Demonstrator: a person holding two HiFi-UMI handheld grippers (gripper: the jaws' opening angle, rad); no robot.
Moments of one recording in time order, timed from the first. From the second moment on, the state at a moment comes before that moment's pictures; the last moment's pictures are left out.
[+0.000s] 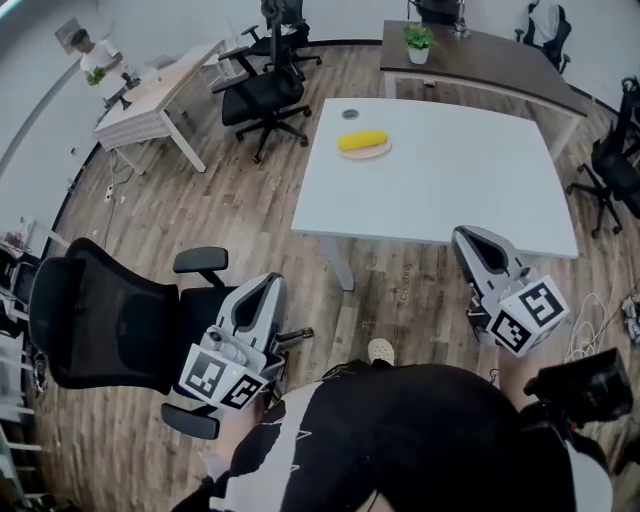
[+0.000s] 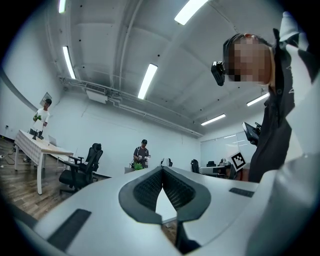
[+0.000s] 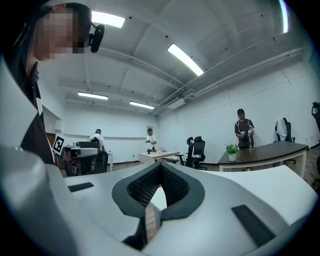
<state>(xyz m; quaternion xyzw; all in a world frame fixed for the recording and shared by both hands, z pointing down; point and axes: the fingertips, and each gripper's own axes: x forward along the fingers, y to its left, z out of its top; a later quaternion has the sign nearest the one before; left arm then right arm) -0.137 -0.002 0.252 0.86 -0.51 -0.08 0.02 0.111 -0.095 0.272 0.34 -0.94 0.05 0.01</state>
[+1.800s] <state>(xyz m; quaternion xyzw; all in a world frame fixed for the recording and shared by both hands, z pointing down) -0.187 -0.338 0.330 0.87 -0.47 -0.07 0.13 -0.002 -0.422 0.368 0.26 -0.95 0.10 0.12</state>
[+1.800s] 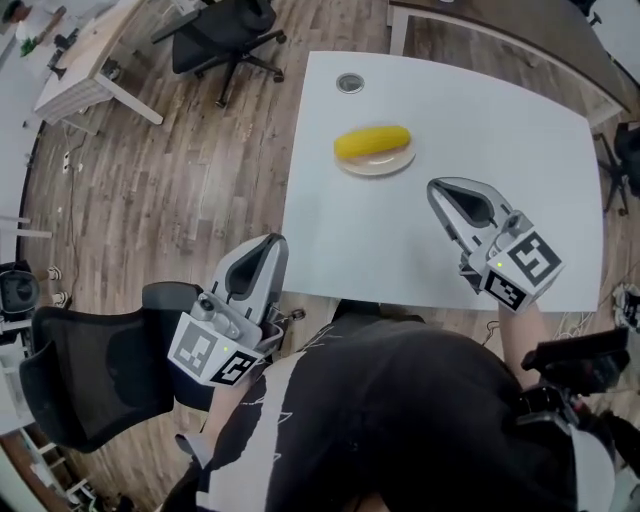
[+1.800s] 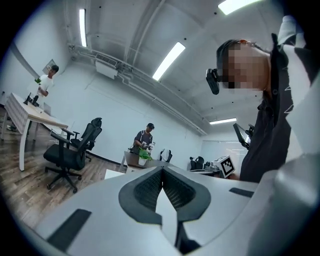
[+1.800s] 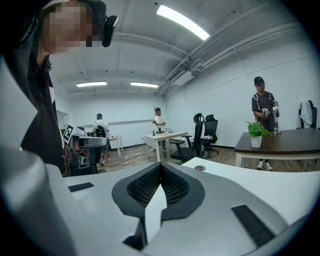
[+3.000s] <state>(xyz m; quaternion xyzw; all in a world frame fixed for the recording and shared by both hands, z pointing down) -0.317 -0.349 0.450 0.78 -0.58 -0.05 0.23 -0.094 -0.527 0.494 0.01 -0.91 -0.05 0.42</state>
